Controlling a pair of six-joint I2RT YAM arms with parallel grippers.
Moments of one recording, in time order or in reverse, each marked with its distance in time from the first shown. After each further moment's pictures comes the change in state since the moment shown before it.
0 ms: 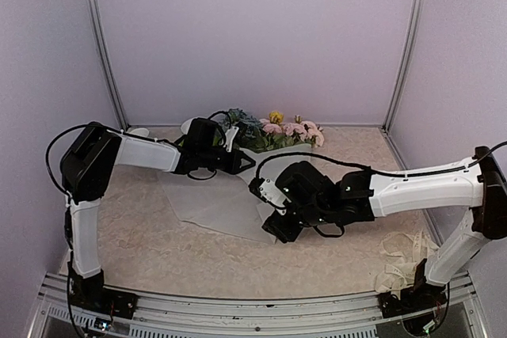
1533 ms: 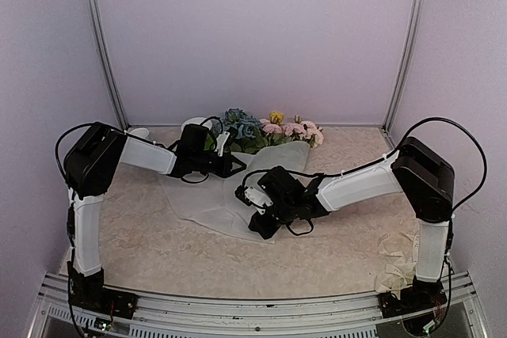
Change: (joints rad) left arm 0.082 0.062 -0.049 0.079 0.061 0.056; right arm -0.170 0.413 0.110 0.270 -0.377 0.031
